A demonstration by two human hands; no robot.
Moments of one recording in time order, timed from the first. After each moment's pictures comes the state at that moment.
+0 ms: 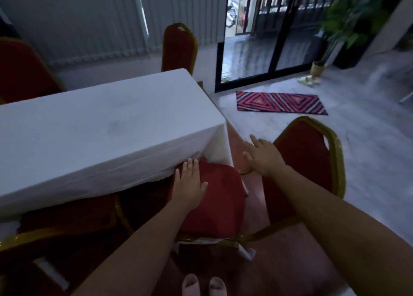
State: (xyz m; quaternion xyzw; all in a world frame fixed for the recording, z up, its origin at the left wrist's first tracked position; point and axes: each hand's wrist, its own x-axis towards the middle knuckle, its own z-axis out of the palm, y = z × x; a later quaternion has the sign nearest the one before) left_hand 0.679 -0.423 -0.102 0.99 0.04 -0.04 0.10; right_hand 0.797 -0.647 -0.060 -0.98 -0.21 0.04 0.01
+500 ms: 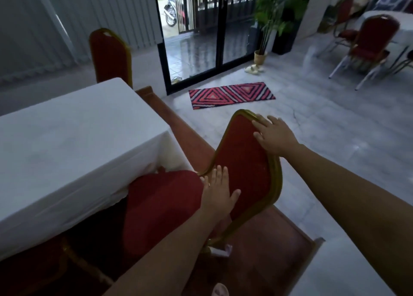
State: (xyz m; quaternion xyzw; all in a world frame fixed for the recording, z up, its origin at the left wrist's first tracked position) left_hand 0.715 -0.630 -0.109 0.97 -0.15 -0.07 0.18; right_hand 0.828 -0.840 -0.022 -1.00 -0.08 0.01 -0.05
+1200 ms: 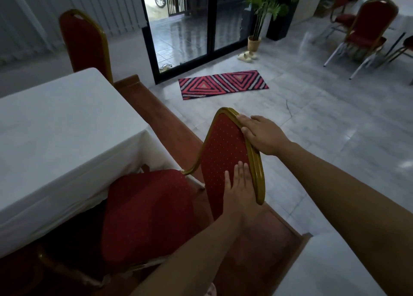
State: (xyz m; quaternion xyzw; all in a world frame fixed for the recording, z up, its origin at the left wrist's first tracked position) left_hand 0.736 -0.755 -0.121 0.97 -0.19 -0.04 0.15; right_hand 0.864 -0.882 -0.032 -0.99 -0.13 0.02 0.09
